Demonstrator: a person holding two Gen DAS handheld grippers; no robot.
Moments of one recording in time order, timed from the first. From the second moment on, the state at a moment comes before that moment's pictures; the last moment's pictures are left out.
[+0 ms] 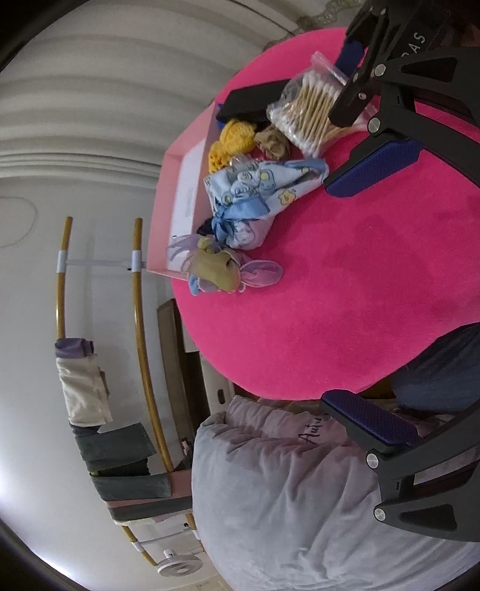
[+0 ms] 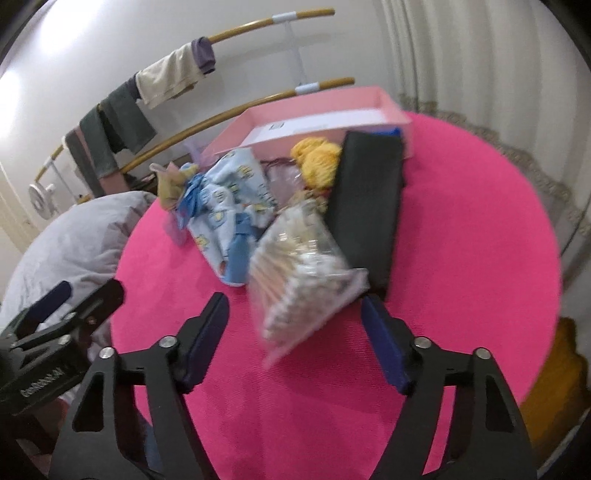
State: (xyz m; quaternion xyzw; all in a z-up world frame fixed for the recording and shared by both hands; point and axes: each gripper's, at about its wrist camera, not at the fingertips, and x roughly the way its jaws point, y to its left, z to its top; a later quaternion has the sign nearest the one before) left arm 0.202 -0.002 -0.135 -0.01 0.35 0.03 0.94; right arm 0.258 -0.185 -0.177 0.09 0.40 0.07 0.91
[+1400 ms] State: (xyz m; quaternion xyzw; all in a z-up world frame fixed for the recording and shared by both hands) left arm 0.368 -0.053 -0.179 -0.09 0.47 -0.06 0.88; right arm 0.304 -0.211 -0.168 0.06 0.42 0.09 0.90
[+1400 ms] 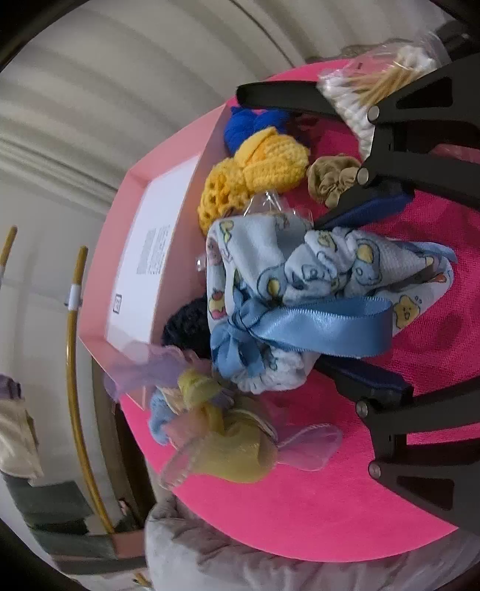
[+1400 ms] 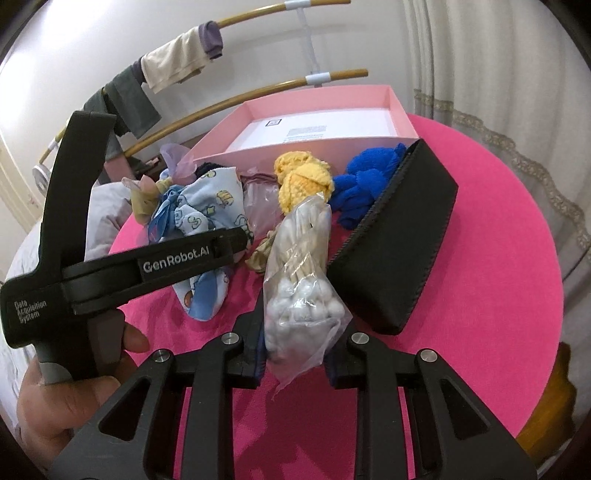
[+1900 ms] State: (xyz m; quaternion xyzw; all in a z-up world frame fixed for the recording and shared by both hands) left arm 0.320 -0.030 -0.159 -0.04 0.45 -0.07 0.89; right arm 0.296 -0.209 -0.149 0.07 0.40 0.08 0.91
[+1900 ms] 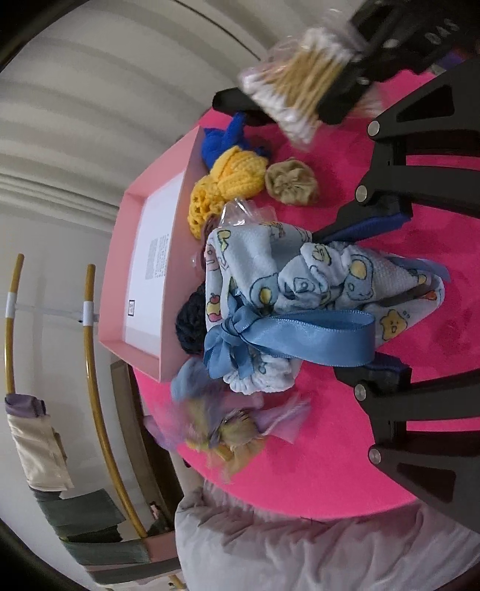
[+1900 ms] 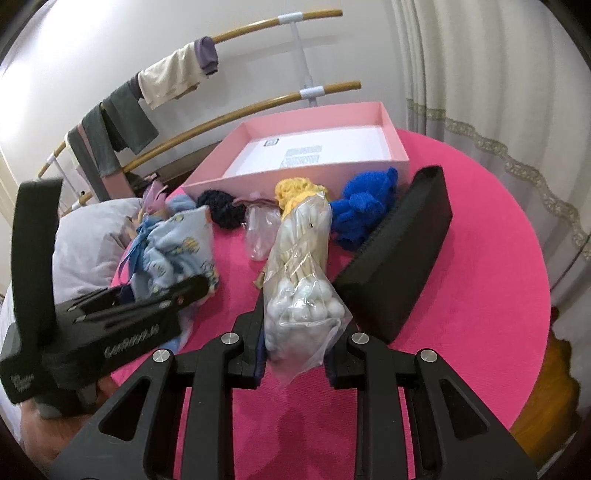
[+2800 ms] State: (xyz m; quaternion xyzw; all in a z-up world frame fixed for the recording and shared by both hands) left arm 0.267 -0.020 -0.079 -0.03 0.39 -0.09 0.91; right arm 0.307 -0.206 -0.104 0.06 0.35 0.08 0.93
